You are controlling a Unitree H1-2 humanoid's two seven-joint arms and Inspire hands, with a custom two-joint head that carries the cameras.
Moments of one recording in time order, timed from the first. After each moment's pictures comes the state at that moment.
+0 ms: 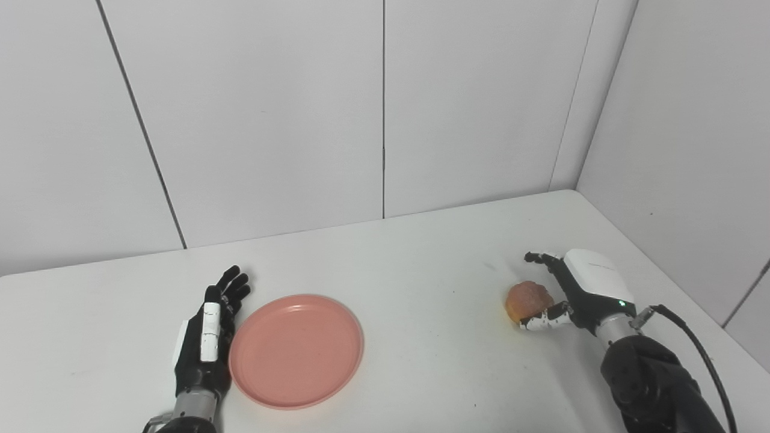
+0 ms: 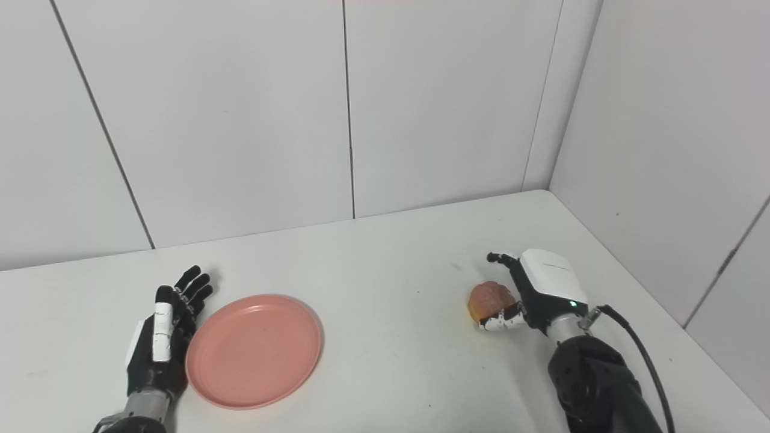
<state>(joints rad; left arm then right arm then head) -0.48 -0.01 0.05 0.47 -0.17 -0.12 -0.09 -0.25 -0.44 -0.09 -0.11 -0.84 0.29 0.22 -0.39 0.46</state>
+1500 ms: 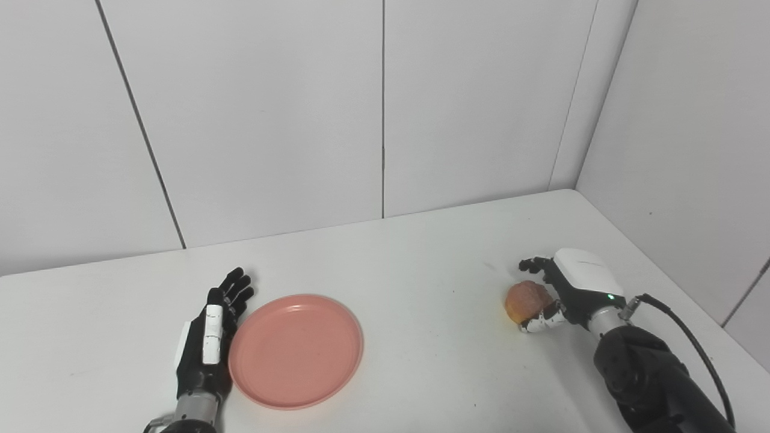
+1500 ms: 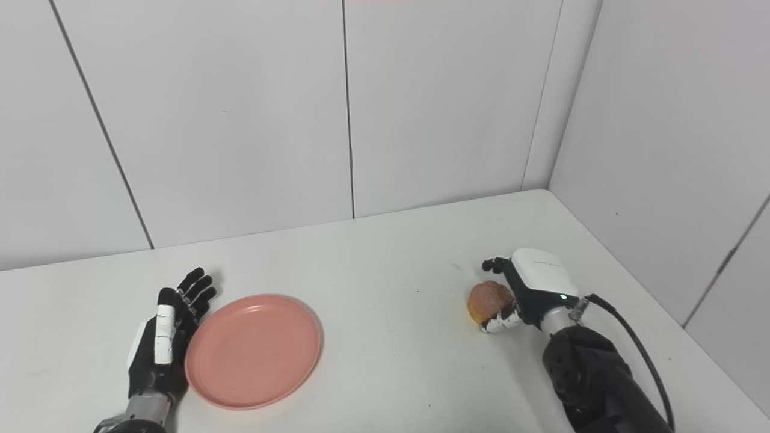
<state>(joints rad) -0.46 -0.02 0.05 0.45 -0.15 -0.10 -0.10 -0.29 -0.53 0.05 -0.04 -0.80 0.37 0.19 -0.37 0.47</state>
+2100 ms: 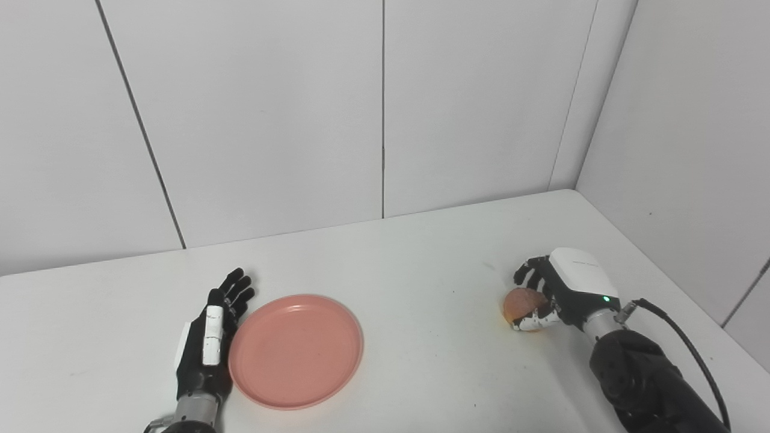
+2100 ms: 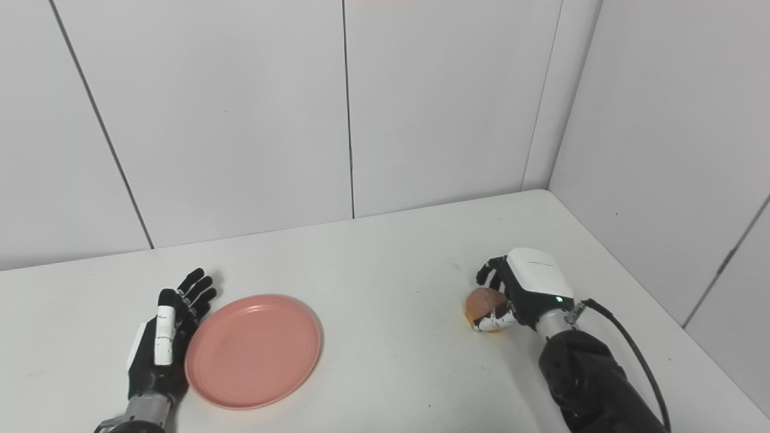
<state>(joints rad) -0.46 -0.02 0.05 0.44 -0.15 -0.10 -0.09 -0.30 -0.54 0.07 0.00 -0.76 0.31 0.11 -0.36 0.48</state>
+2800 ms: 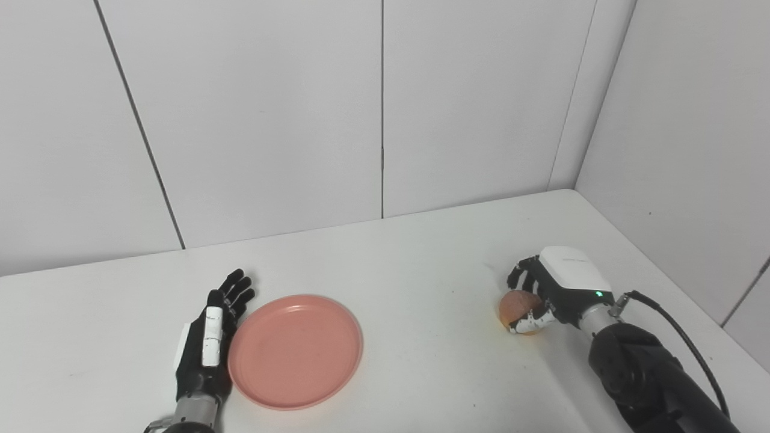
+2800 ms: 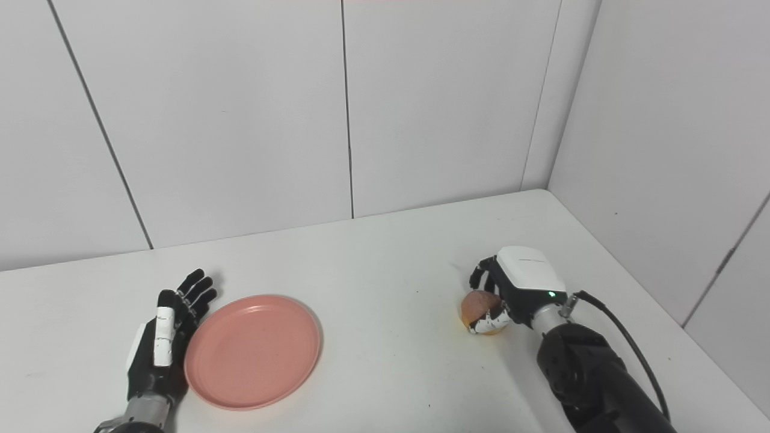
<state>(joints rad) -0.45 -0.02 0.04 0.43 -0.15 -0.10 -0.09 -0.30 -0.57 0.11 -0.08 -0.79 0.31 0.19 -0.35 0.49</state>
